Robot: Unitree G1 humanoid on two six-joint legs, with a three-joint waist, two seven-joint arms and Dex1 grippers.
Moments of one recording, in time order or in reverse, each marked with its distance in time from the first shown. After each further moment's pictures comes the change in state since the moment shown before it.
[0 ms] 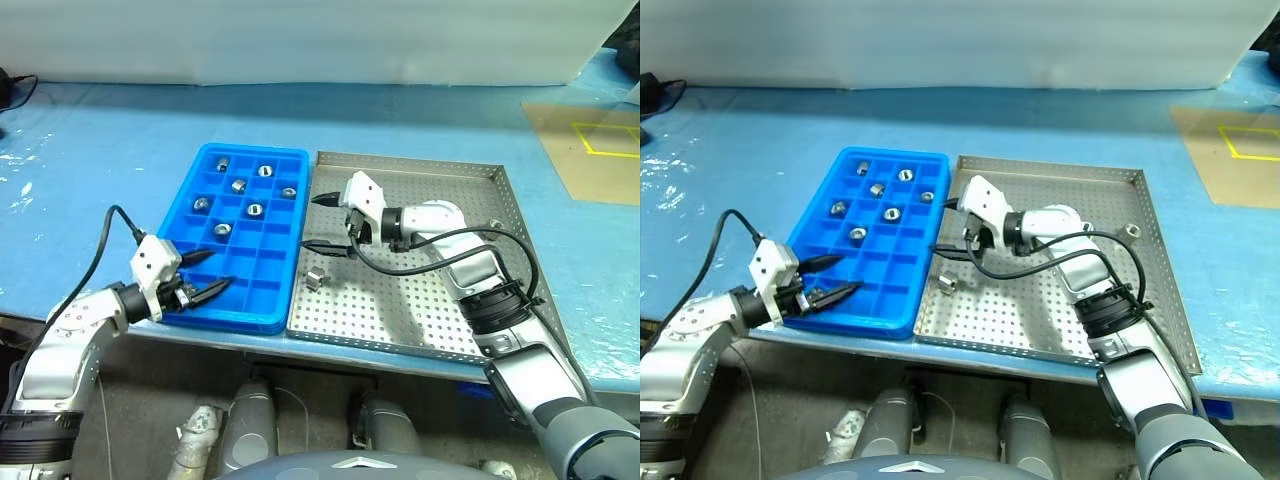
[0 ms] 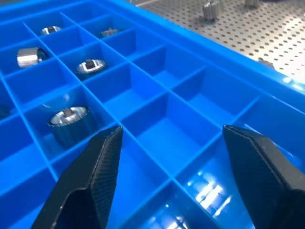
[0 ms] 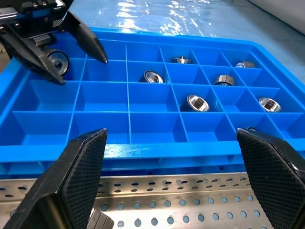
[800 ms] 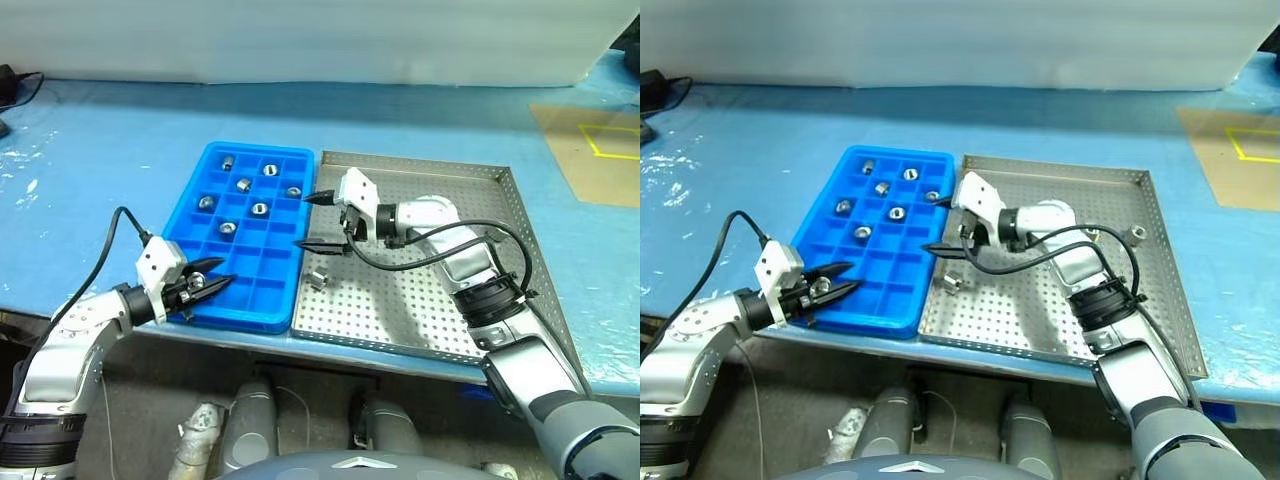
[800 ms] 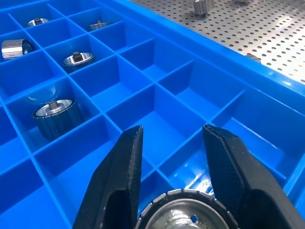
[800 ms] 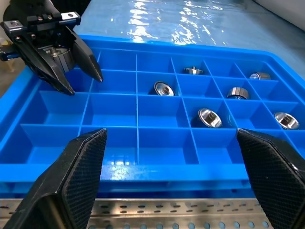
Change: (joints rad) left arm 0.045 -0.017 -0.010 -0.045 0.031 0.013 -0.025; right arm -0.035 0.008 0.013 0.036 0.021 -0.006 0.026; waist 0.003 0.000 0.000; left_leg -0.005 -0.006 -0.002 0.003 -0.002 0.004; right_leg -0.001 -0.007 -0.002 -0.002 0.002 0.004
